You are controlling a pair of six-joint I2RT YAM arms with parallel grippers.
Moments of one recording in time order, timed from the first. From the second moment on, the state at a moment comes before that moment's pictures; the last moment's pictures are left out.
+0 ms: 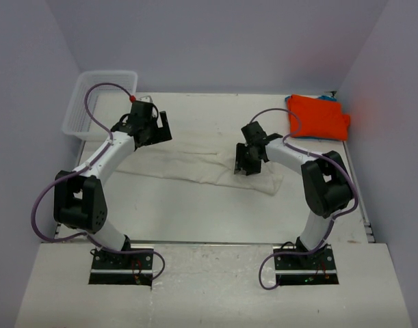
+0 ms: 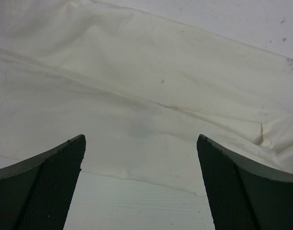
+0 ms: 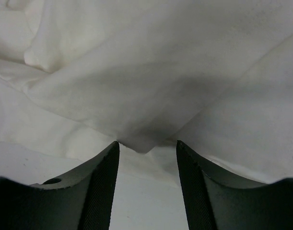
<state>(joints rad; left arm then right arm) -0.24 1.60 1.25 -0.49 -0.12 -0.43 0.45 1.81 1.18 -0.55 -0.07 0.55</state>
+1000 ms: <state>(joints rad) -0.24 1.60 1.25 -0.49 -0.11 -0.43 0.49 1.88 1.27 -0.54 -0.03 0.57</state>
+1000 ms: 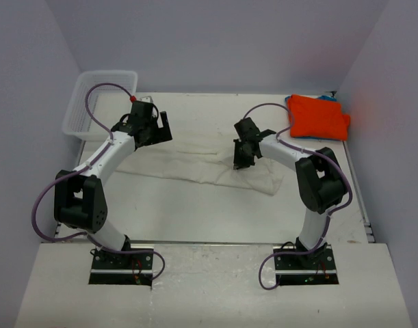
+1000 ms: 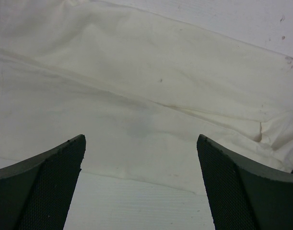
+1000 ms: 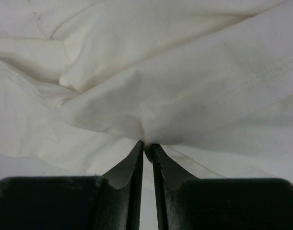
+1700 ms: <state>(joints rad) -0.24 1.63 1.25 -0.49 -0.10 -0.42 0.48 2.23 1.95 -0.71 0.01 0.45</state>
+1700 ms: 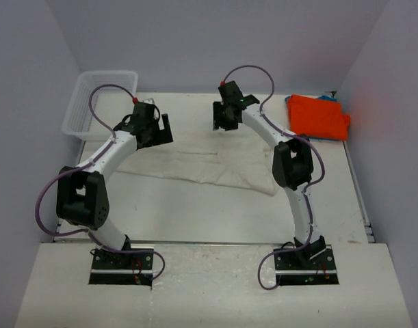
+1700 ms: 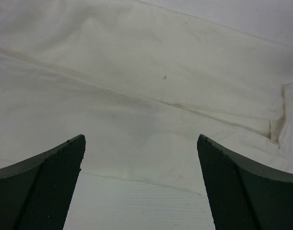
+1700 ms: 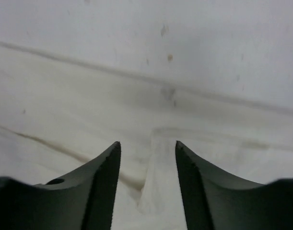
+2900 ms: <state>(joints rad) -0.25 1.88 1.50 -0.56 -0.03 -0.35 0.46 1.72 1.16 -0.59 0.03 0.46</state>
